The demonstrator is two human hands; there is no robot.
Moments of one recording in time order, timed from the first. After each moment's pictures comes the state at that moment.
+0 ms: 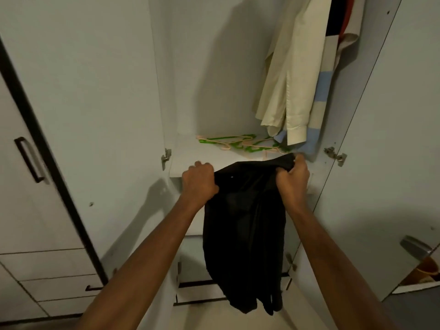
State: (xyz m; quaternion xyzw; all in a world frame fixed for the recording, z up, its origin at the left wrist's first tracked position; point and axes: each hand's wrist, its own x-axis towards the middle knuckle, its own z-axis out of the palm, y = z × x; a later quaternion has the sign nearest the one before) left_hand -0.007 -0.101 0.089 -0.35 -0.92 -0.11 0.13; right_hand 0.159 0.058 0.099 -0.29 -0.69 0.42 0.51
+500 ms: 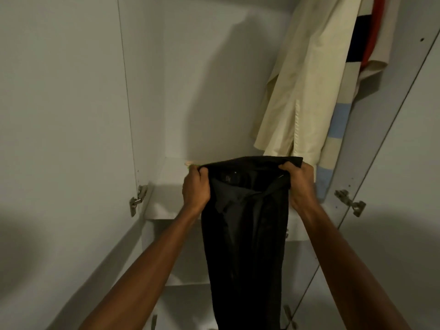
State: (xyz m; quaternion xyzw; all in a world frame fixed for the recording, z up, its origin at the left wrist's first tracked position) left_hand -0.141 0.046 0.093 -0.22 -0.77 -0.60 0.06; right_hand 0.027 0.221 0.152 -0.23 -0.58 0.62 0.47
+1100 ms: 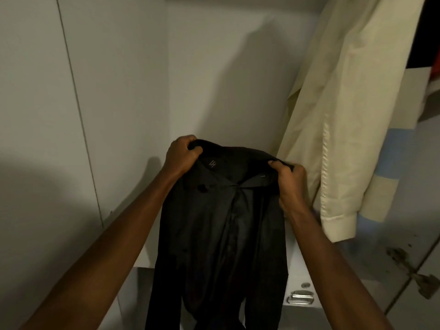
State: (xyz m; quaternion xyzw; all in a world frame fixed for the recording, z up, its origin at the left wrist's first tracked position) left_hand -0.326 0.128 0.199 -0.32 -0.79 -0.50 0.16; right_hand -0.142 0.339 0.170 -0.19 -0.58 0.63 0.48
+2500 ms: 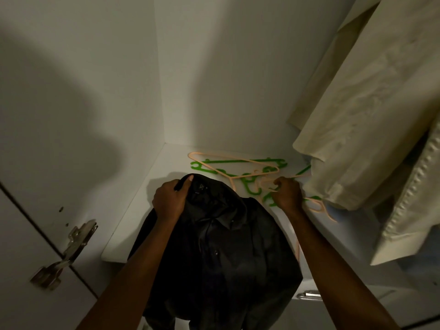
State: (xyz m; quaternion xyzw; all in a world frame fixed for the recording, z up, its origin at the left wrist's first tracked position) left_hand -0.392 0.158 -0.053 -0.10 -0.86 -0.49 0.13; right_hand -0.257 0.472 -0.028 -0.34 -0.91 0.18 0.17
